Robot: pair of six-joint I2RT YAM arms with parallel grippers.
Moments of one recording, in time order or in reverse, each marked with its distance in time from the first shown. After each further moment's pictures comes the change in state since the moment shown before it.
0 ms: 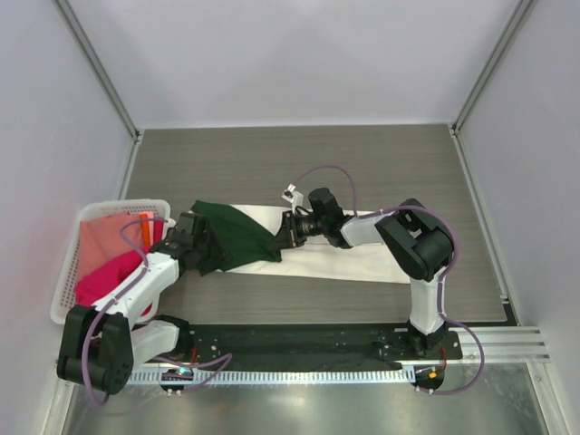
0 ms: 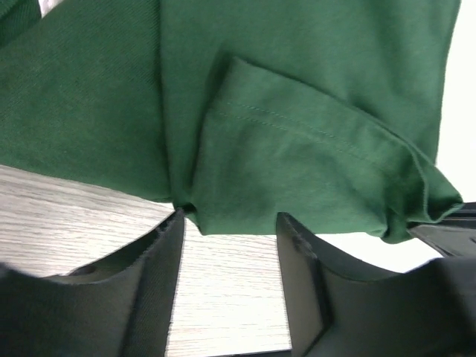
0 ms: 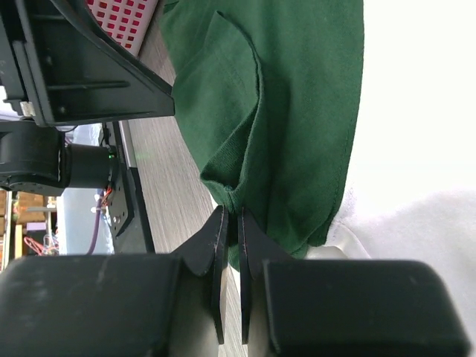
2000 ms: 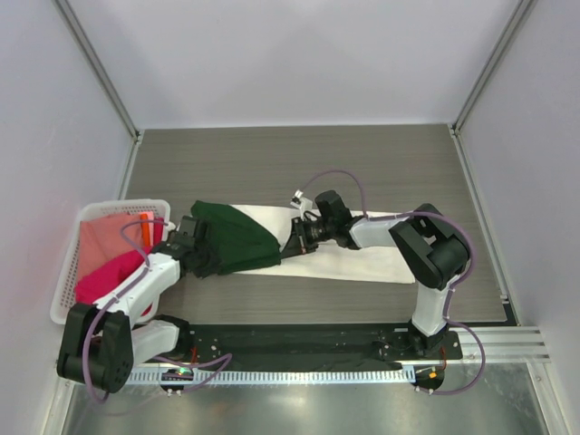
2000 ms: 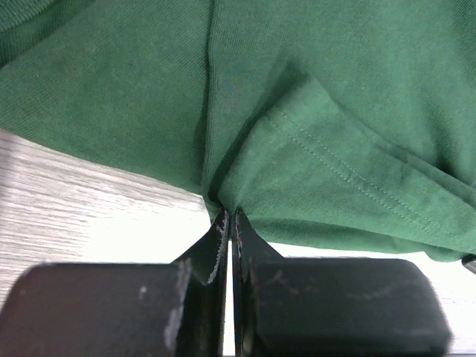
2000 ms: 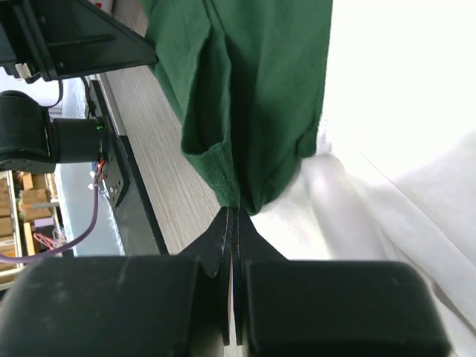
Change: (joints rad) left arm -0.006 0.016 -0.016 -0.051 -0.066 0.043; right arm -0.028 -0.106 -0.061 -0.203 0.008 -0.055
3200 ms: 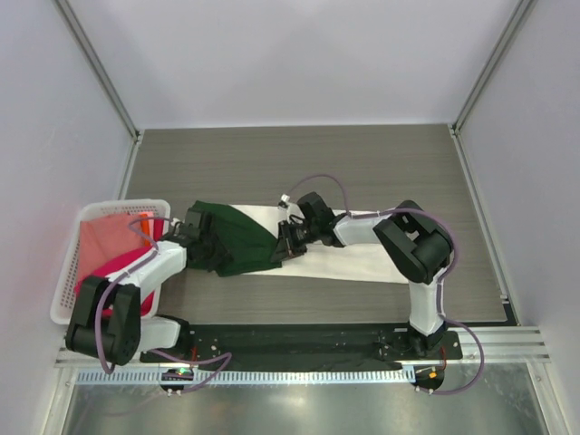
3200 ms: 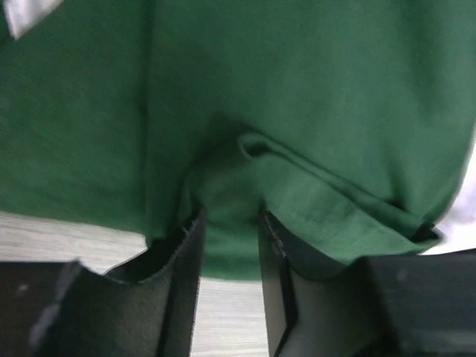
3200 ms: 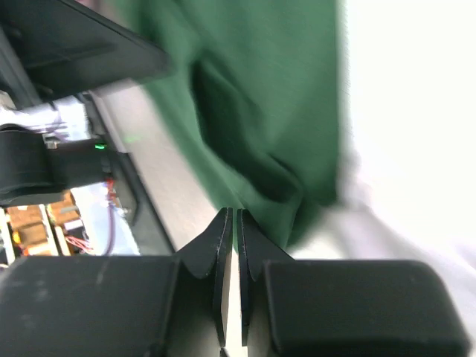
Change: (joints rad) left arm 0.000 0.127 0.055 0.101 0.064 -0.067; right arm 0.086 0.089 0.158 -0.137 0.064 0.117
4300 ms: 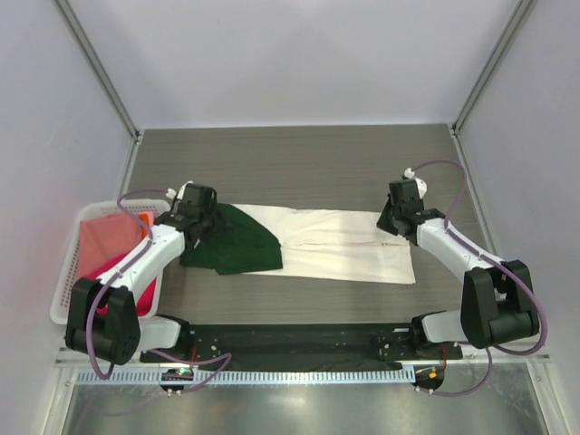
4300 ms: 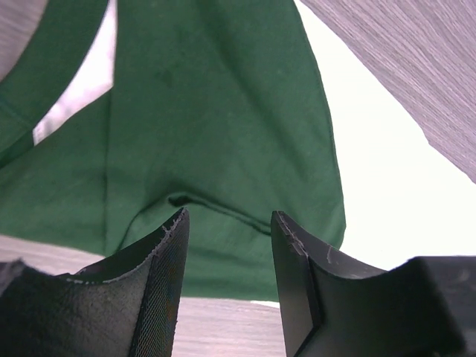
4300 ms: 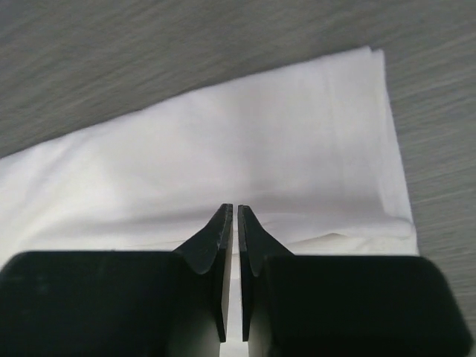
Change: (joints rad) left arm -0.018 0.017 0.219 -0.065 -0.140 0.018; right arm -0.508 -0.601 -0.253 -0.451 0.841 -0.027
